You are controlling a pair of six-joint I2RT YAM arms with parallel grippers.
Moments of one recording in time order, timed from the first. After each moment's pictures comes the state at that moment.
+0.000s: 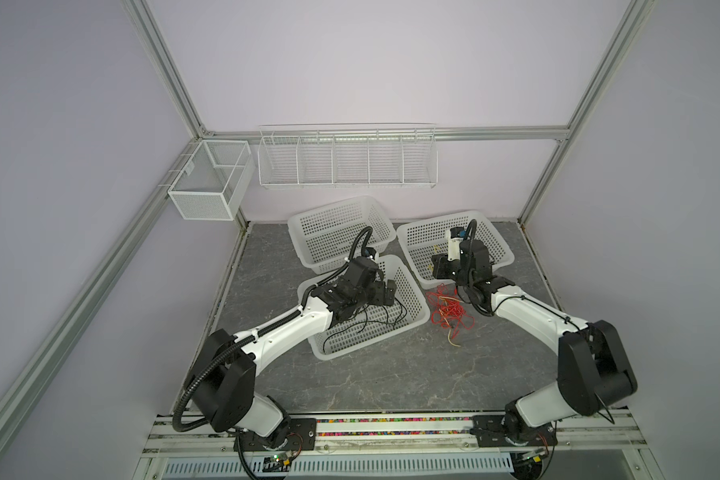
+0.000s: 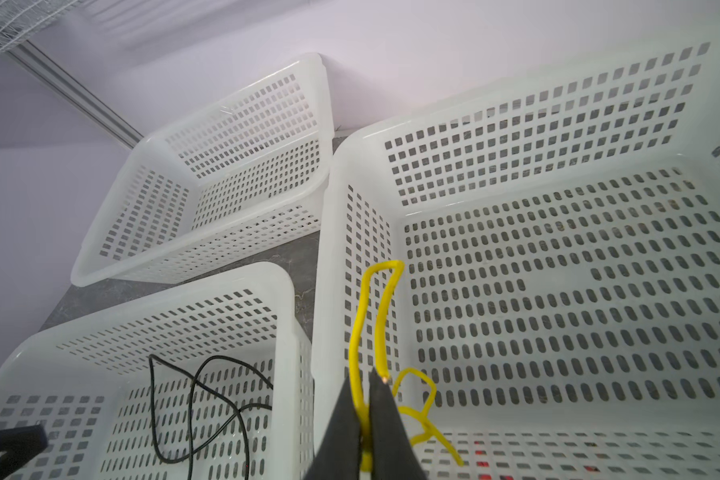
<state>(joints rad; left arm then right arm) -0.77 1.49 1.07 -0.25 -0.09 -0.41 0.37 1.54 0.98 0.06 -0.09 0.36</state>
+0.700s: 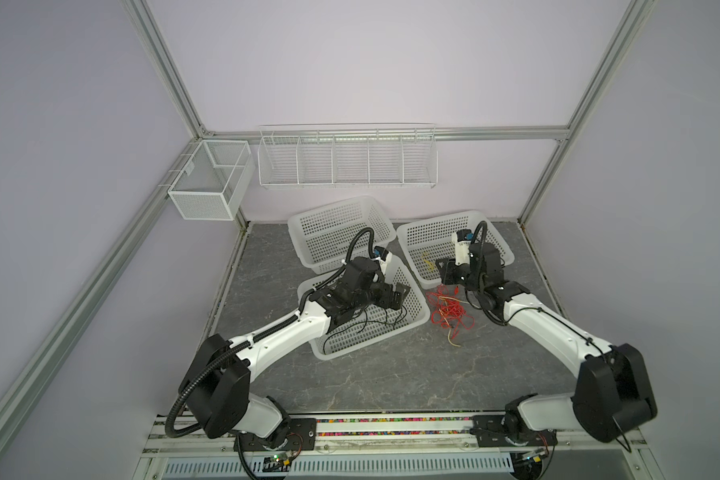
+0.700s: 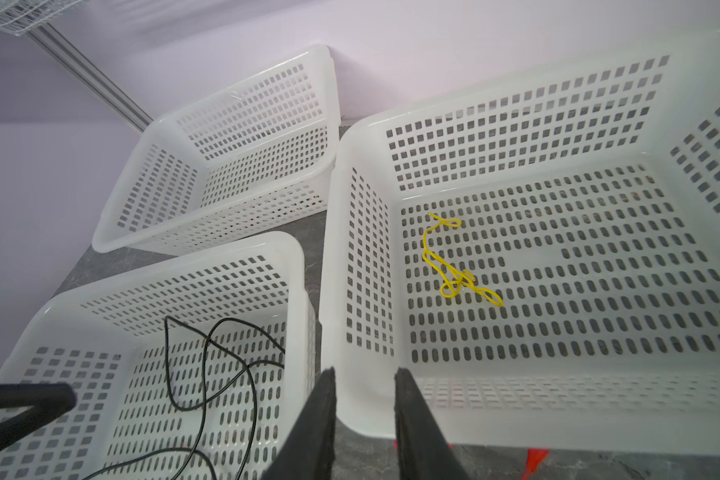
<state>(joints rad) -0.81 1.47 1.04 -0.12 0.09 -0.31 0.36 1.34 0.92 -0.09 -0.10 0.30</state>
